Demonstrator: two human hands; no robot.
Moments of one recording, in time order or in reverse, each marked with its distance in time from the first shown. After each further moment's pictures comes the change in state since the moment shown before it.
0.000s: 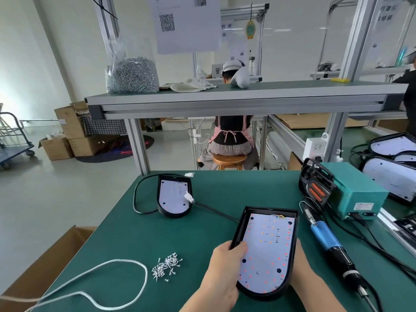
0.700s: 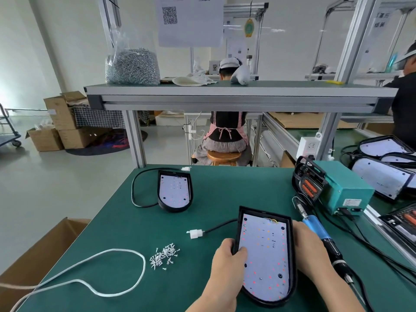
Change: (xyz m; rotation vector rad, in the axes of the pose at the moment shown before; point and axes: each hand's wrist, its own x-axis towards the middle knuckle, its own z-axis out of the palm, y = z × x) left_hand -0.013 -0.018 0.003 0.236 0.096 0.127; right_hand -0.007 -0.017 -0.046 -0.643 0.102 -0.155
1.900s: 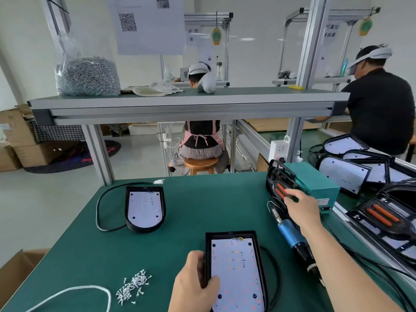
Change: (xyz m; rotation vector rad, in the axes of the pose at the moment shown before) left_hand 0.021 -0.016 -0.029 0.511 0.014 0.375; right_hand 0.103 0.042 -0.046 0.331 0.285 0.337
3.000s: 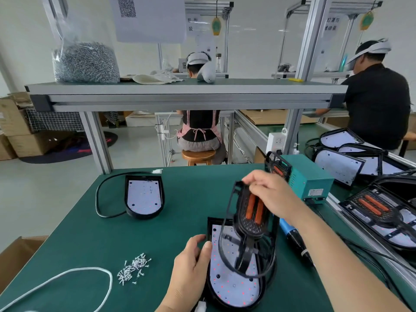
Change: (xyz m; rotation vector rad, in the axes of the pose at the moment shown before) left_hand 0.000 -0.008 0.007 -0.170 0.089 0.038; right_hand -0.079 -0.083 -0.024 0.022 -0.473 -0.509
